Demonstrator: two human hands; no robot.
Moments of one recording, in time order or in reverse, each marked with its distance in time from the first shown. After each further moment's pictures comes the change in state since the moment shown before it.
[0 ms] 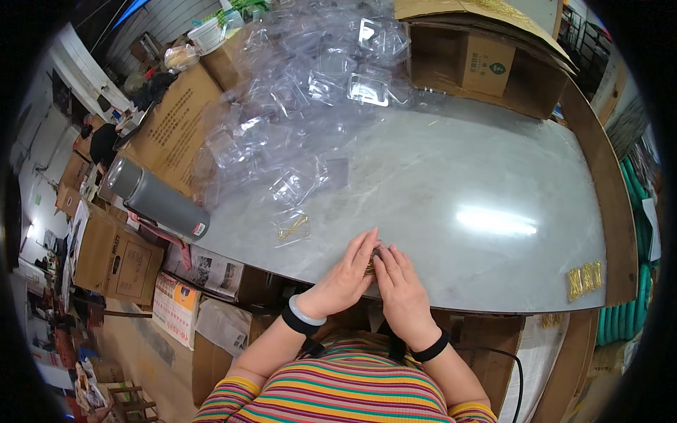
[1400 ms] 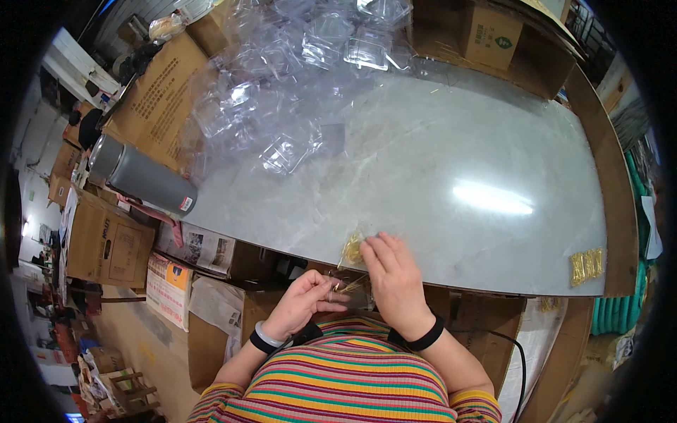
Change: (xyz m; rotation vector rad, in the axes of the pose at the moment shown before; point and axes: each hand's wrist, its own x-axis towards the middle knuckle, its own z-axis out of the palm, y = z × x) left_hand -0.109 0.007 -0.004 -1.260 0.132 -0.832; right_hand -0.002 -0.015 0.007 -0.065 0.064 -0.072
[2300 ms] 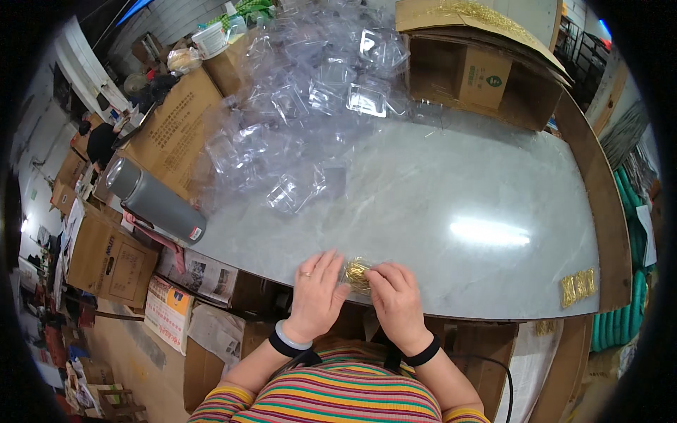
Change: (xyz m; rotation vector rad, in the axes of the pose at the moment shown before) left_hand 0.038 0.043 0.042 1.483 0.350 0.966; right_hand 0.006 0.006 -0.006 0.198 0.151 0.088
